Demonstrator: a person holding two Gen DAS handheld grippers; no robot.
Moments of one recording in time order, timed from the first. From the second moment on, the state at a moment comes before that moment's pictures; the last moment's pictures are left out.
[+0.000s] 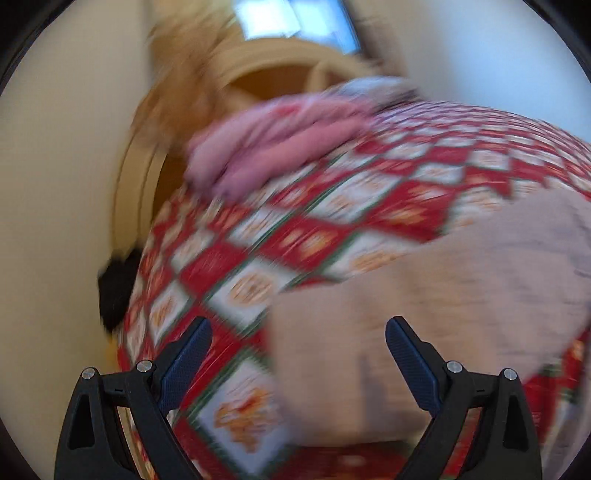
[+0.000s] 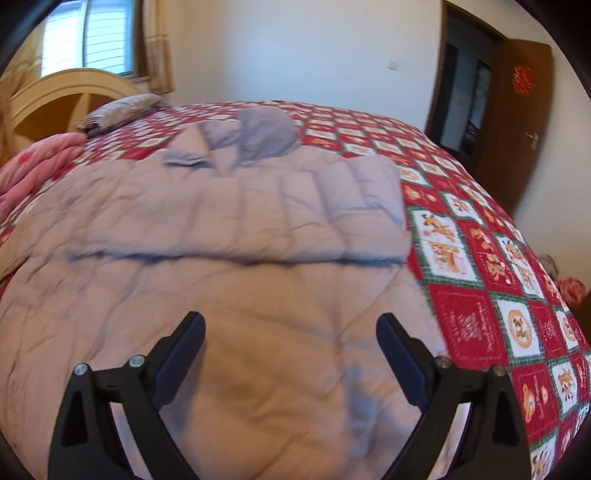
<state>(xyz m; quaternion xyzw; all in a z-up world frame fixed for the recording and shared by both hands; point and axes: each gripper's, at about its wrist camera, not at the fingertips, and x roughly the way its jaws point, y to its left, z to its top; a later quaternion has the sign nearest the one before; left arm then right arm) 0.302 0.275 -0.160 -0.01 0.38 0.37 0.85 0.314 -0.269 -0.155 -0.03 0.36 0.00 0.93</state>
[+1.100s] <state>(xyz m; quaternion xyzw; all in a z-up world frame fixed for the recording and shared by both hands) 0.310 -0.136 -0.058 0.14 0.24 -0.02 0.96 0.233 -0.352 -0.144 0.09 0.32 -0.06 0.94</state>
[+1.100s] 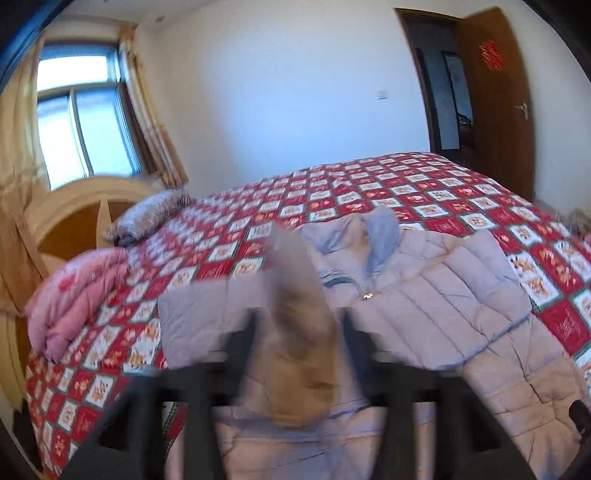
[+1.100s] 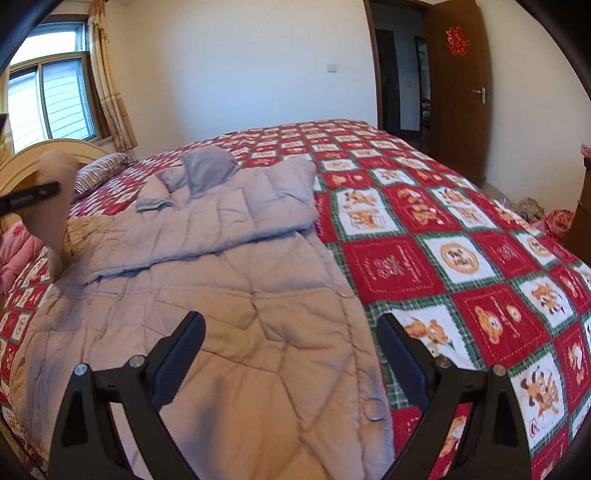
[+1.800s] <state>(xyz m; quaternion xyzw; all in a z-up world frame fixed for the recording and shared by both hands) 0.365 0.097 -0.174 0.06 0.37 0.25 0.89 0.362 -0.233 -0.134 0.14 0.38 0.09 0.91</state>
